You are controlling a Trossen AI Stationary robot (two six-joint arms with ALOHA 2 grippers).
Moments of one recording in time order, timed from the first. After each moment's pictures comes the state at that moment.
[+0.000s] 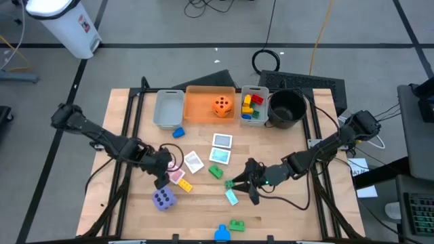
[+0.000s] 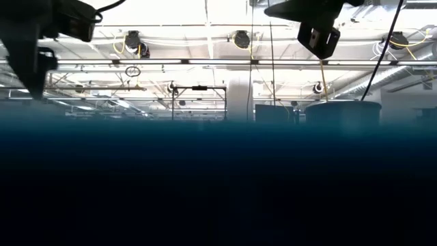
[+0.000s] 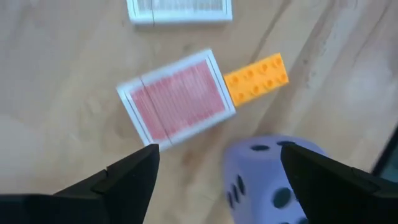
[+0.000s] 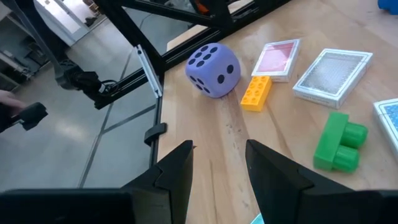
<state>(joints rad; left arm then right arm) -0.42 1.16 0.83 -0.87 -0.02 -0.98 0.48 1.45 0.82 0.27 0.26 0.72</state>
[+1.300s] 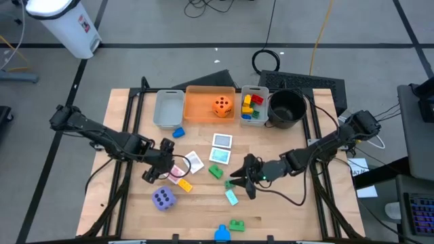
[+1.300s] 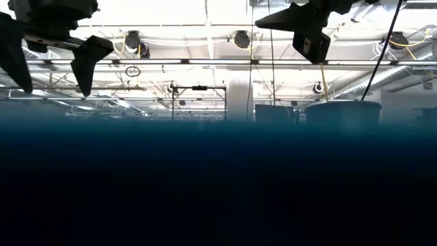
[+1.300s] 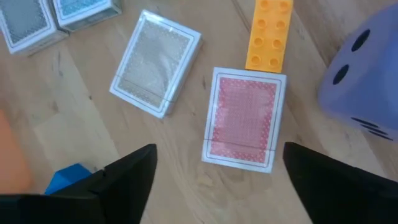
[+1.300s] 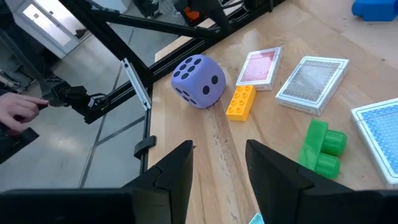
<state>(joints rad) -0.34 1.17 0.83 -0.89 -0.10 0.18 0.43 1.45 0.82 0.26 0.27 0.74</state>
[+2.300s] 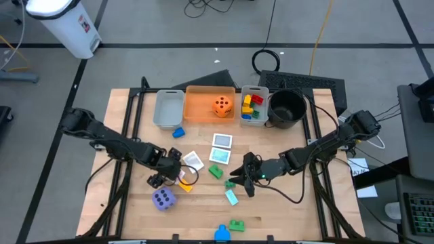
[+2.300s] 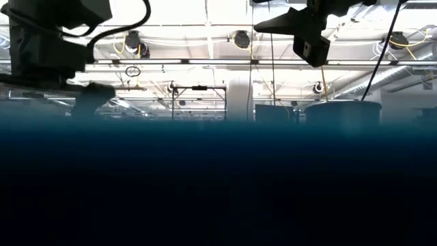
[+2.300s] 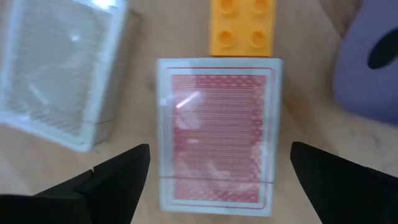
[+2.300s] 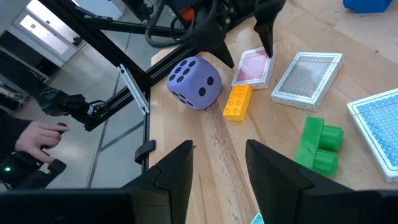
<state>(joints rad) -0.34 1.38 0.70 -0.65 0.01 0.28 0.41 1.45 0.82 0.26 0.26 0.79</state>
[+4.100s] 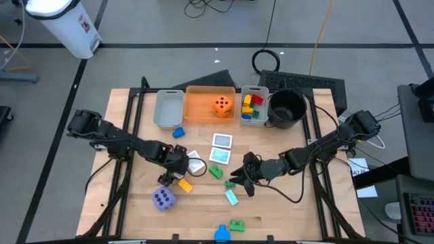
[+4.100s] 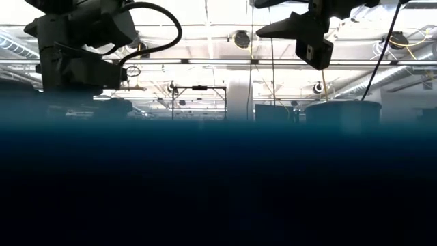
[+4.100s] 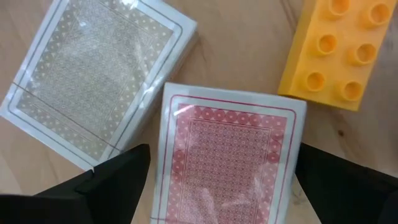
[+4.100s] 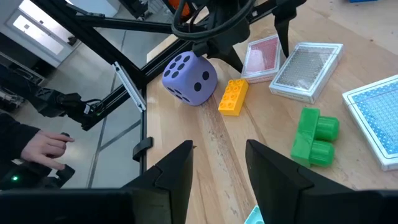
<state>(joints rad) -0.24 1.49 0.70 -0.48 0.01 0.20 0.41 1.45 0.82 0.23 0.26 0.83</state>
